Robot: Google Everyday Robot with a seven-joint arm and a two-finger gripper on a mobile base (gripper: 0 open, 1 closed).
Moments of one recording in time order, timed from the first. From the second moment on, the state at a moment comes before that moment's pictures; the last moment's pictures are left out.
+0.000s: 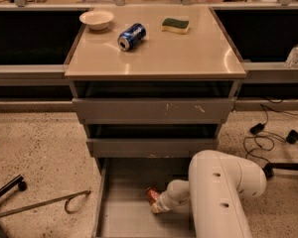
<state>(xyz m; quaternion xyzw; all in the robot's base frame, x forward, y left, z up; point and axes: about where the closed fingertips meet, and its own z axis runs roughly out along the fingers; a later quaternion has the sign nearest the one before) 0.524 -0.033 0.108 -0.29 0.93 0.21 0.09</state>
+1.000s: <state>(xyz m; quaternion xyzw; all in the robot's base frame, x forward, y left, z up) 0.521 -0.082 0.234 -0.29 0.91 0.23 0.18</state>
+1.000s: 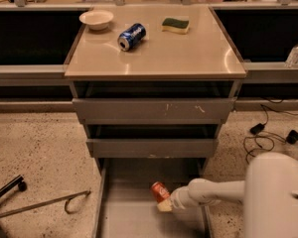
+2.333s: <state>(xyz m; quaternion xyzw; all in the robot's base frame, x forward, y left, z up) 0.507 -0.116 0.398 -0.33 0.88 0.26 0.22</state>
